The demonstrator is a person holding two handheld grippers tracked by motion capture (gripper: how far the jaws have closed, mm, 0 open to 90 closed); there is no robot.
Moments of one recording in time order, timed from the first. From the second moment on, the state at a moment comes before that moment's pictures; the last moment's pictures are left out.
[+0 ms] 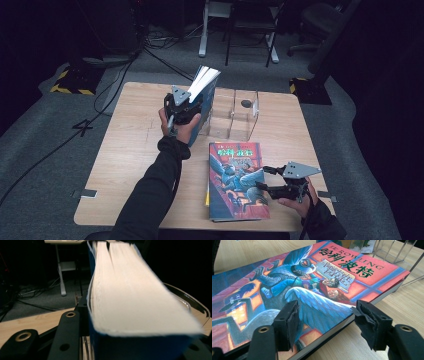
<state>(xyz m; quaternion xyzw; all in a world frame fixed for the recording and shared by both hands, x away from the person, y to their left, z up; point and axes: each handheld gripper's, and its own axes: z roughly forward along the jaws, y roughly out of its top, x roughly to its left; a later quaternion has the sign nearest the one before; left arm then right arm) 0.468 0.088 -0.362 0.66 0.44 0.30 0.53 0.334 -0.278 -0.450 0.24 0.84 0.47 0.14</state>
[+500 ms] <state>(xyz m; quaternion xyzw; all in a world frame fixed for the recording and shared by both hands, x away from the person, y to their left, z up) 0.482 0.084 -0.351 0.70 0.43 0.28 0.49 0.333 -0.276 -0.451 0.24 0.84 0.47 0.14</state>
